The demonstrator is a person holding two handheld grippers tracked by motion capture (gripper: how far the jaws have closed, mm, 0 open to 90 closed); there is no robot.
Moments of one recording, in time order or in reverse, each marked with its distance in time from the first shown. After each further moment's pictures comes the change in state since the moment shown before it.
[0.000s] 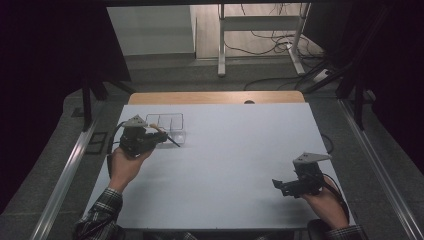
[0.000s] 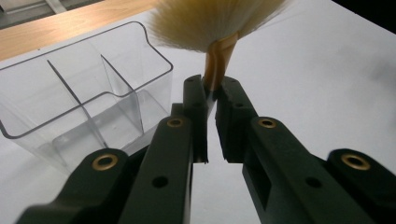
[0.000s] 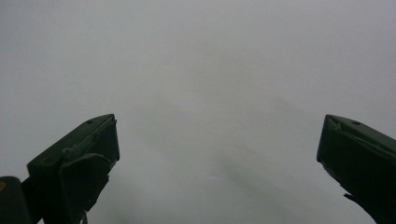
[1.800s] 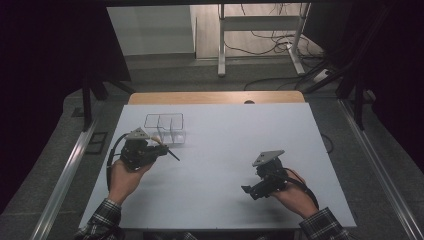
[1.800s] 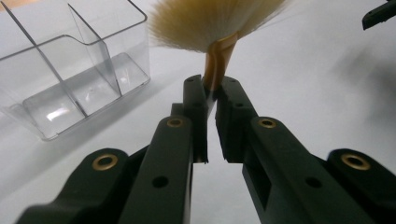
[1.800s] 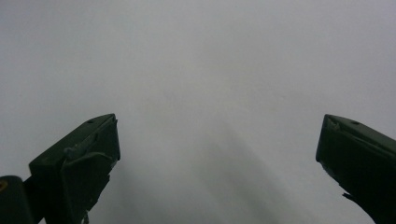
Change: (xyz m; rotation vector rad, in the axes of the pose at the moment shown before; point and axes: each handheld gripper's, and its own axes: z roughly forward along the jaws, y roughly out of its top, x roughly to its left) left arm -0.019 -0.024 -0.001 0.071 -0.011 -0.009; right arm 0.061 0.040 0.054 0.099 0.152 -0.269
